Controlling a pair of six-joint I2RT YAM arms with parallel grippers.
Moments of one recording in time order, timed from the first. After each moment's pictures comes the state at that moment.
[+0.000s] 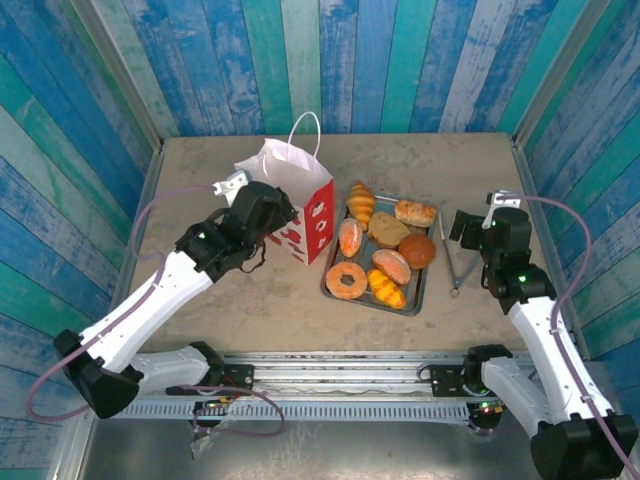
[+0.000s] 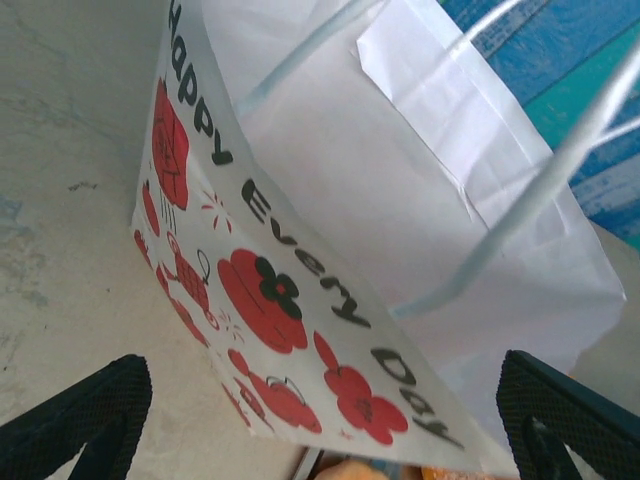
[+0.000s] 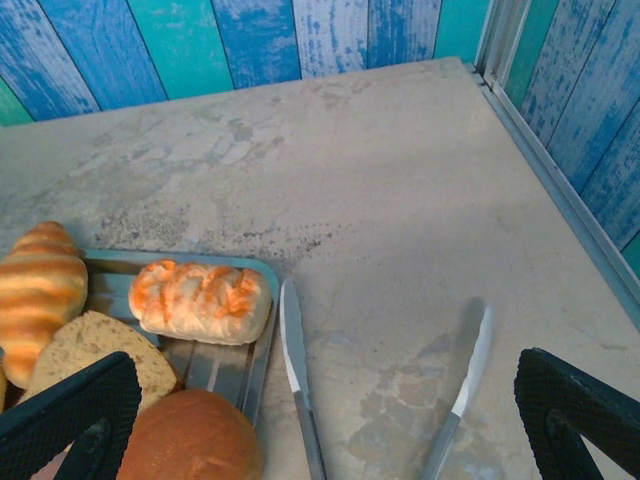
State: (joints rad) left arm -0.71 1.15 1.18 -0.72 -0.50 -0.98; right arm 0.10 0.82 0.69 -0.36 0.21 0.18
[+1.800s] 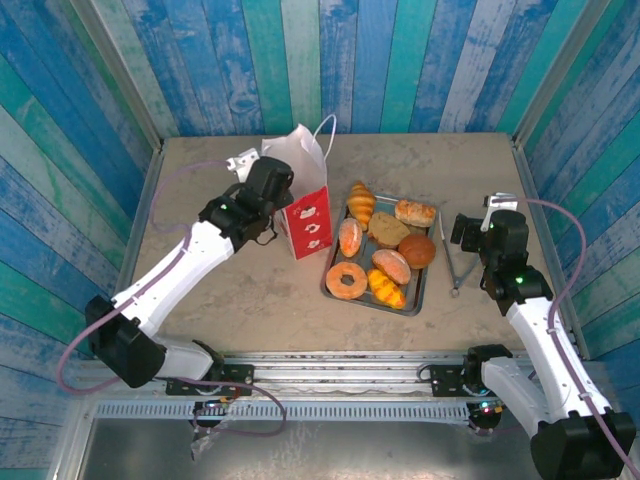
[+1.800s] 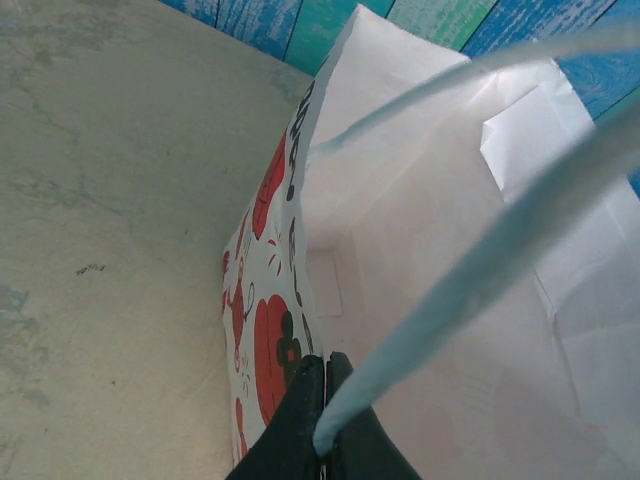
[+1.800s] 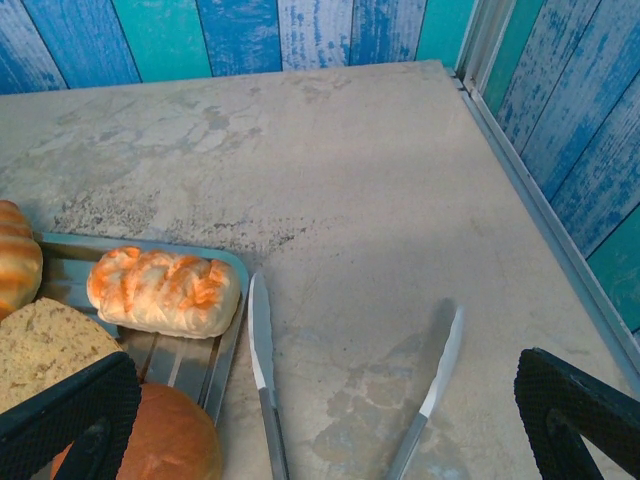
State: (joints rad) left arm -0.60 1.35 1.28 -0.62 -0.49 -0.81; right arm 0.10 0.82 0.65 -0.33 0.25 0.11
